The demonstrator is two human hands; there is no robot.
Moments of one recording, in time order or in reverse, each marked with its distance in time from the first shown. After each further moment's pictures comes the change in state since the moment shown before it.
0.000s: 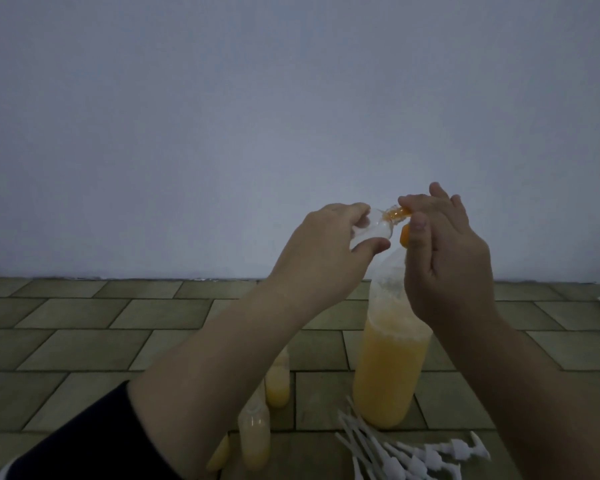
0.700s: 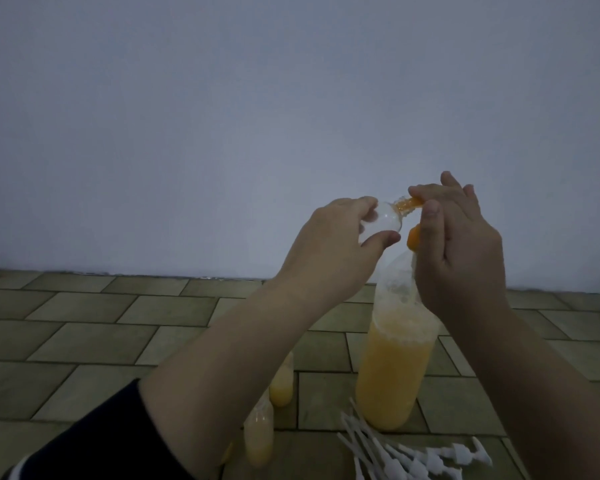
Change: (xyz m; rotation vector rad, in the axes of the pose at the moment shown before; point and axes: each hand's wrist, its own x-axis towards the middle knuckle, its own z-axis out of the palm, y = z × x) left_hand -0.003 0.006 -0.006 -0.060 0.047 -0.021; right_hand 0.010 -0.005 -0.005 0.040 0.029 -0.022
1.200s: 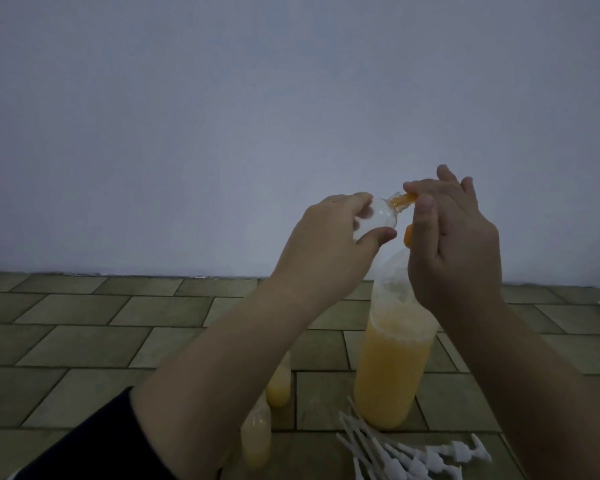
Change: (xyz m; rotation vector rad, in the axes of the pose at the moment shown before) left_hand 0.002 -0.003 0.001 -0.052 0.021 -0.003; right_hand 0.003 -0.002 0.006 -0.016 0.022 -0.015
